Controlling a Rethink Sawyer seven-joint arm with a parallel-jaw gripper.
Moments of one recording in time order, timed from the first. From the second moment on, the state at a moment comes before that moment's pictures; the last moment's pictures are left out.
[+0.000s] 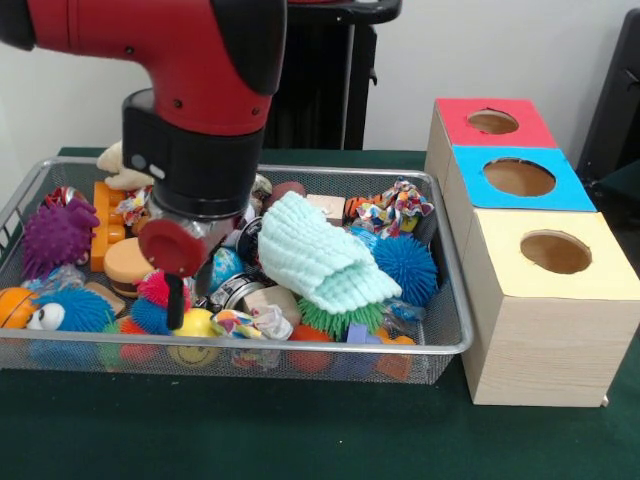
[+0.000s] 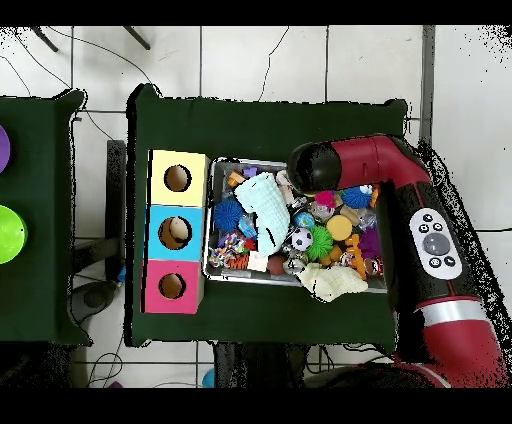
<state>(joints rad) -0.61 -0.48 0.53 1.24 -0.79 0.89 0.65</state>
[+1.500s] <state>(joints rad) -0.37 -0.43 0.48 1.11 -0.90 1.04 0.53</state>
